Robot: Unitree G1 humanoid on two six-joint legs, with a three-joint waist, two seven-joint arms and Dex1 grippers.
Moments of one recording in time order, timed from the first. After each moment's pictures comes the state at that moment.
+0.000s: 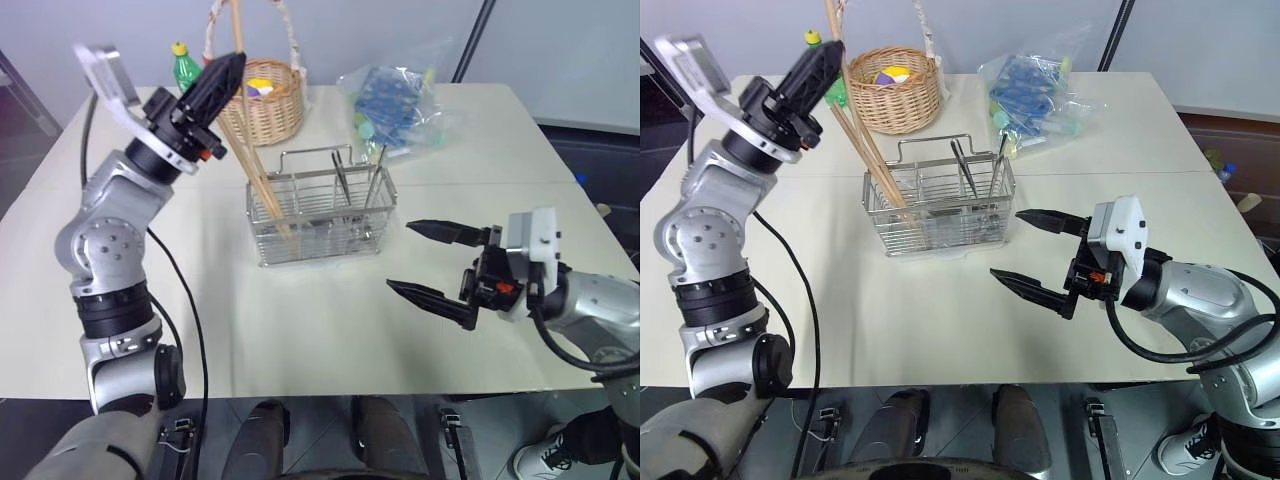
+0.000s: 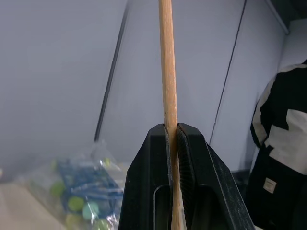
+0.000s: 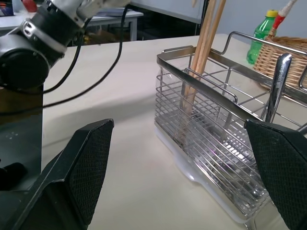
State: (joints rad) left arm -0.73 0.36 0.35 -0.11 -0.87 0.60 -0.63; right arm -0.08 -0.80 -0.25 -0.65 0.80 0.51 0.82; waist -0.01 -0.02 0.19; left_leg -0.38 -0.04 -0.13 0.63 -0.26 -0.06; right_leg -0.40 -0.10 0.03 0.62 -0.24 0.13
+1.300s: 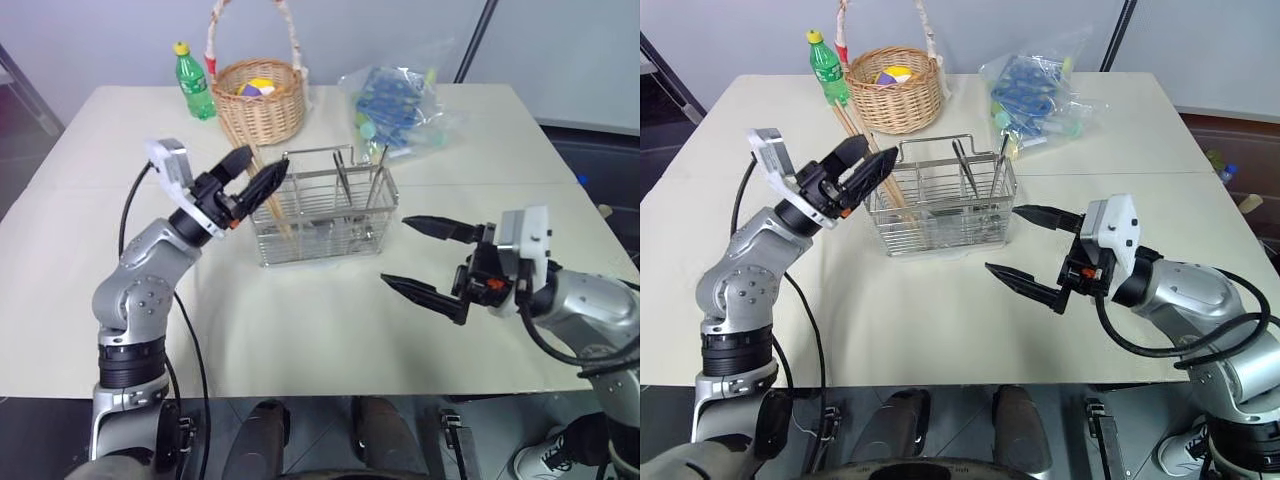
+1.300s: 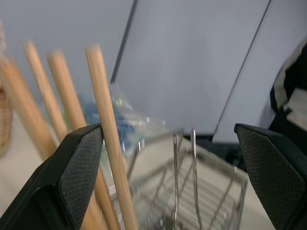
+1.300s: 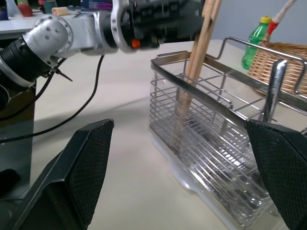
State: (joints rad) left arm -0.51 0.33 0.25 -0.22 -0.84 0.54 -0.54; right arm -0.11 -0.76 -0.21 -0.62 0.76 0.49 0.80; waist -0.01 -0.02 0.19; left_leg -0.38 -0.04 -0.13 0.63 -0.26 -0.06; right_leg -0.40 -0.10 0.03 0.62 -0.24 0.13
